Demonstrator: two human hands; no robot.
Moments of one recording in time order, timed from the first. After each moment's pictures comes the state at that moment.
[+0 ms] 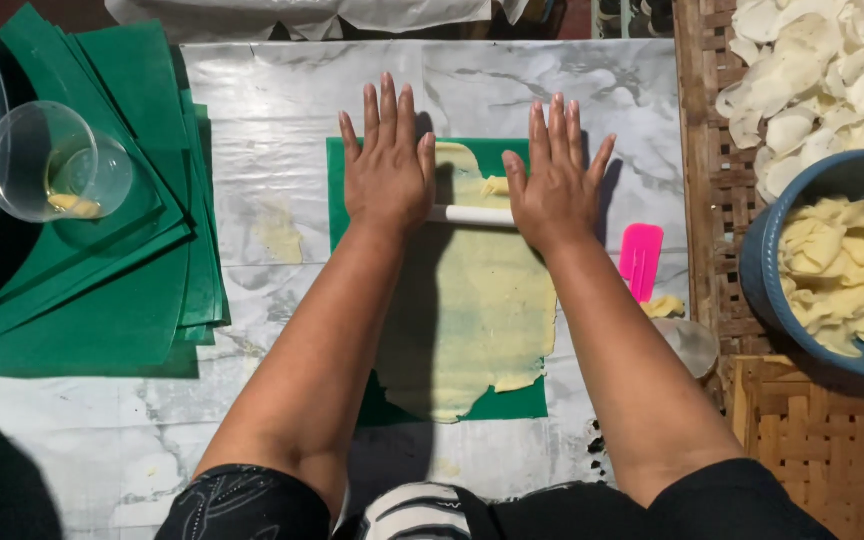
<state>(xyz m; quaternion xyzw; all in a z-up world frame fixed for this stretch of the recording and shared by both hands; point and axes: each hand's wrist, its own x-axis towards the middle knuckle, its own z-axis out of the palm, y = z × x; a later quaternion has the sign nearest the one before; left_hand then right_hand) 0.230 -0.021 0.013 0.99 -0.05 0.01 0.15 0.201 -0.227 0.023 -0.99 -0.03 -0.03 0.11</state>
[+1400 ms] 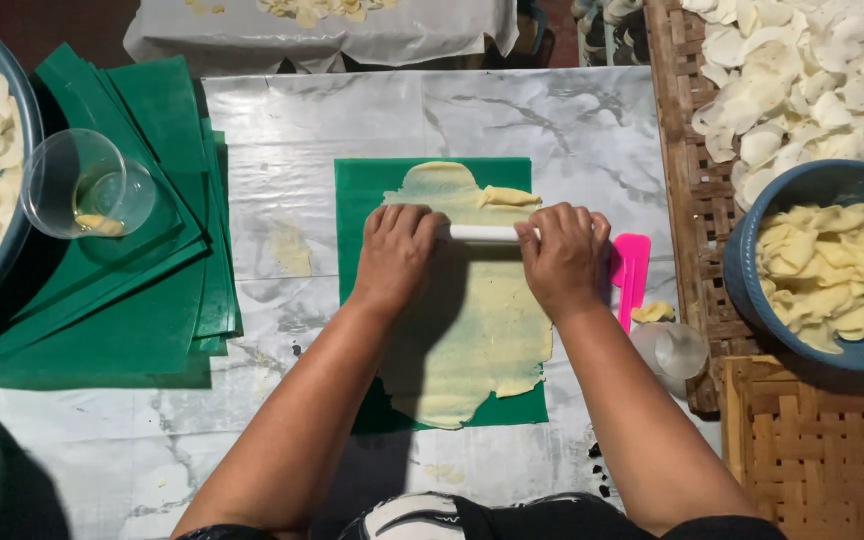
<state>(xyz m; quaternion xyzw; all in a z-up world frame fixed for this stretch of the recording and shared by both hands) 0.167 -0.002 -0.050 0.92 -0.24 0.29 0.13 0.146 -0.272 -0.045 -0.96 -0.09 -0.23 0.09</state>
